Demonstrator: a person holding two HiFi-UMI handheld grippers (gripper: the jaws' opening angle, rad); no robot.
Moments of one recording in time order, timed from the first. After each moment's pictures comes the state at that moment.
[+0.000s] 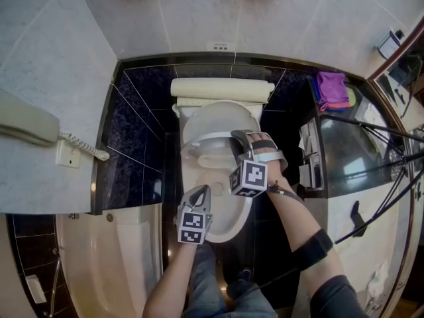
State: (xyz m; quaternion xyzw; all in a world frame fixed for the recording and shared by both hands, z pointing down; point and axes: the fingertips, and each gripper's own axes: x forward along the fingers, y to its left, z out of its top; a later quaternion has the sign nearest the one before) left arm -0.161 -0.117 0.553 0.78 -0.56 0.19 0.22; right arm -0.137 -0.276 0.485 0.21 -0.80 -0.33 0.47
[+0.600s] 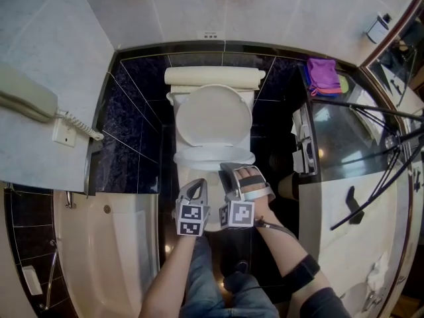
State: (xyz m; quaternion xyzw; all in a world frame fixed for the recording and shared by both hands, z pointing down) left arm -0.131 -0.079 0.566 0.76 -0.57 0.20 0.22; right arm -0.105 -0.122 0.512 0.20 -0.80 -0.34 0.45
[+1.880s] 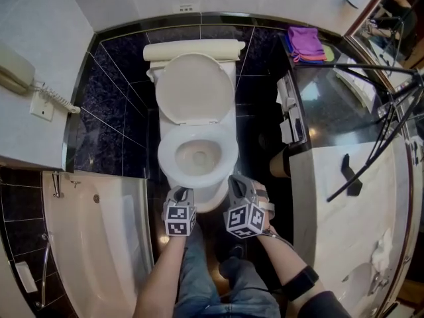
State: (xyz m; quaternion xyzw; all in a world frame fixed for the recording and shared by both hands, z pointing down) left arm -0.108 0.028 0.656 0.74 -0.58 0.22 0.25; right arm 0.021 -0.016 0.587 0.33 -0.85 -0.06 0.40
